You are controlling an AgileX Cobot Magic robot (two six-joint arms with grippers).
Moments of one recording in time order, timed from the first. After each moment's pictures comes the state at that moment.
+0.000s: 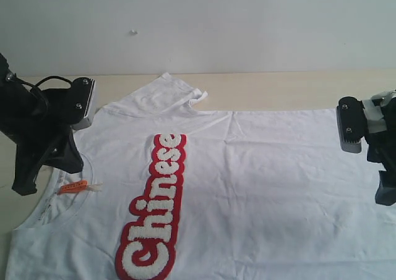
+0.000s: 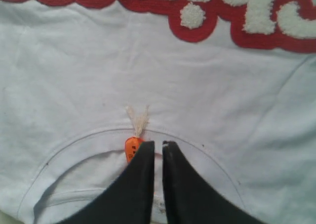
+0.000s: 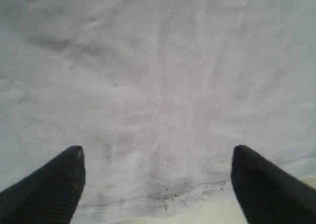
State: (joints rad) left arm -0.26 1.73 -1.08 -0.35 0.83 1.54; right arm -0.11 1.72 -1.00 -0.01 0.89 -1.26
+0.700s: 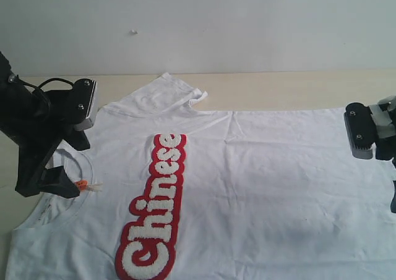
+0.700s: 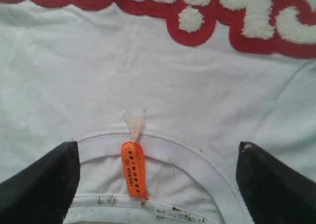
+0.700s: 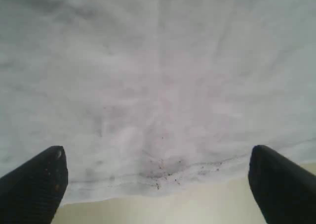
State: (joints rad) left arm -0.26 1.74 -1.08 -0.37 0.84 1.54; right arm -0.15 1.75 -1.00 -0.07 0.88 -1.30
